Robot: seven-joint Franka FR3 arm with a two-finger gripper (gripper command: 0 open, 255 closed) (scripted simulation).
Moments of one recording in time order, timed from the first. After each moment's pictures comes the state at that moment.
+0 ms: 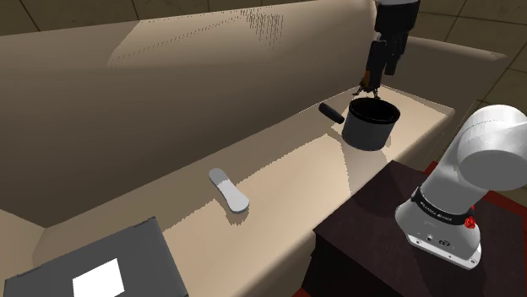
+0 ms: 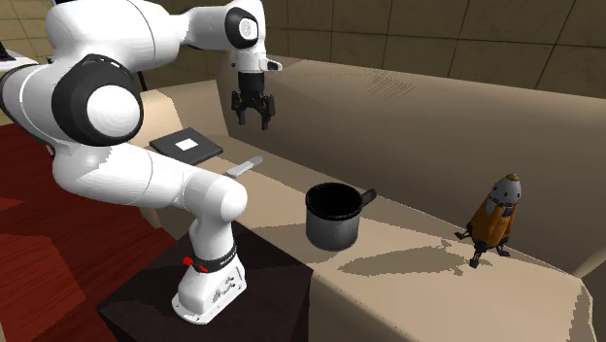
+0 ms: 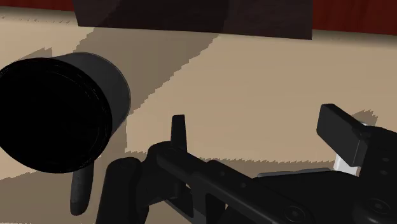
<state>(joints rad) 0.02 -0.83 0.05 -2.42 0.01 1.45 0.12</state>
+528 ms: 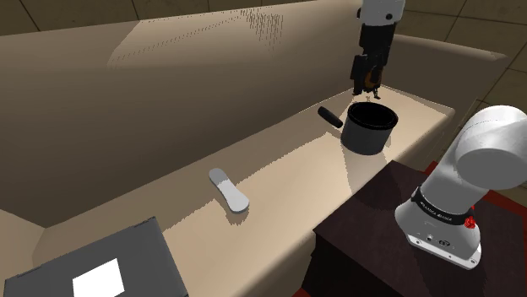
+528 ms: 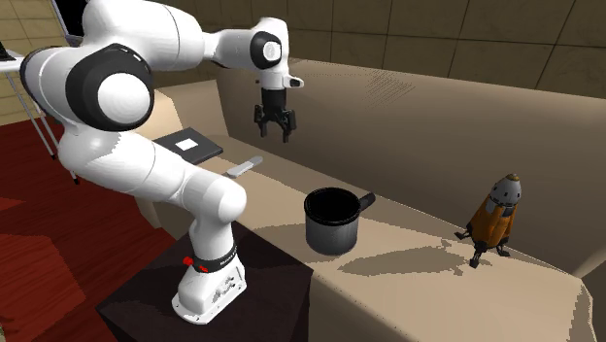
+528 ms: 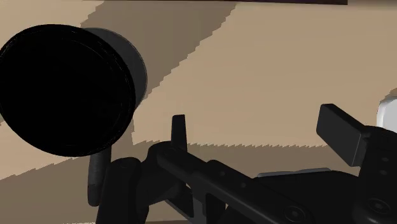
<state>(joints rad) -0.03 -0.73 -0.03 -2.48 -0.05 1.65 0.06</state>
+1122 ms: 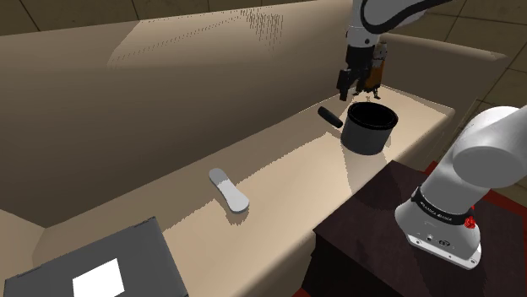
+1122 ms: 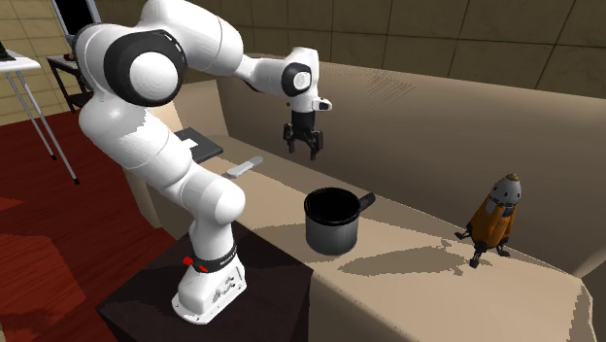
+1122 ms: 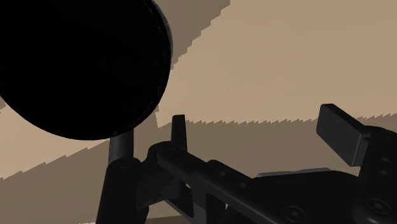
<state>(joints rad) -0.10 -0.51 -0.14 -2.51 -0.11 1.93 -0.01</state>
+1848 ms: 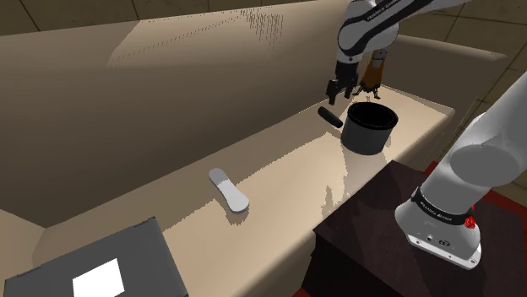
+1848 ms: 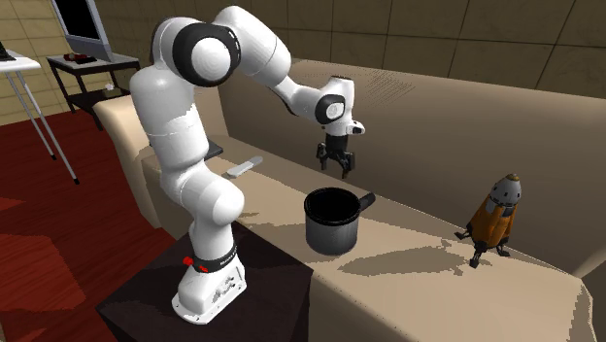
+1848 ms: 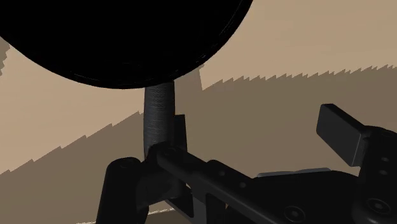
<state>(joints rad) -0.14 -0.13 -0.28 -2.39 -0.07 2.23 -0.13</state>
